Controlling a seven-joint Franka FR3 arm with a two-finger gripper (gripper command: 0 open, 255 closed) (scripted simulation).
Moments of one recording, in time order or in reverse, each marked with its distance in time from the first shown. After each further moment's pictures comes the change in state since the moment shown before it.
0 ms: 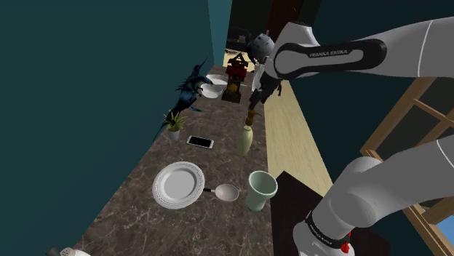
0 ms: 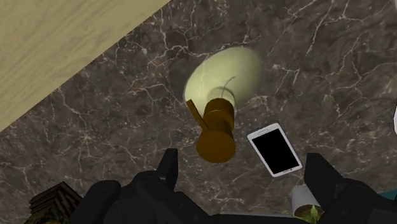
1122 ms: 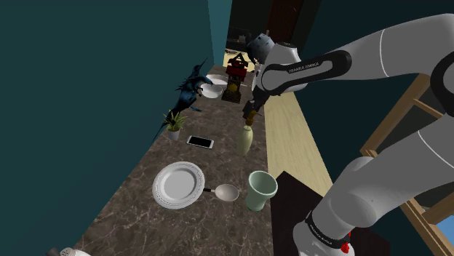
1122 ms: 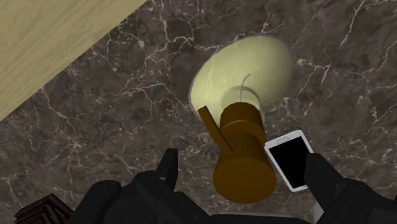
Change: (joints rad) arm 0.002 0.169 -0.040 -0.033 0.011 0.203 -0.032
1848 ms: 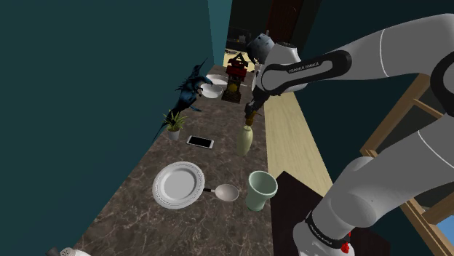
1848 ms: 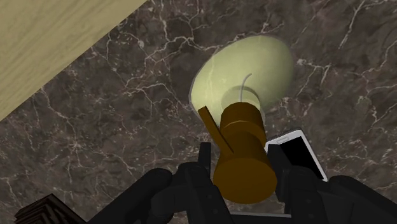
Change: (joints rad) arm 0.000 0.000 0.000 0.000 0.000 0.000 0.000
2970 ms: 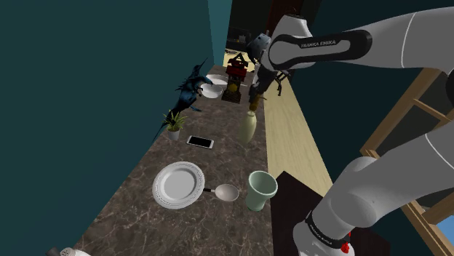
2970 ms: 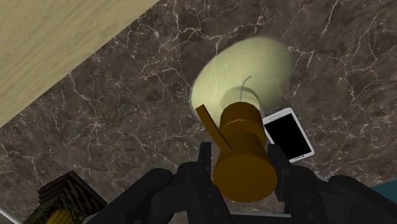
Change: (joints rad) arm 0.001 -0.066 0.015 0.160 0.000 -0.225 0.003
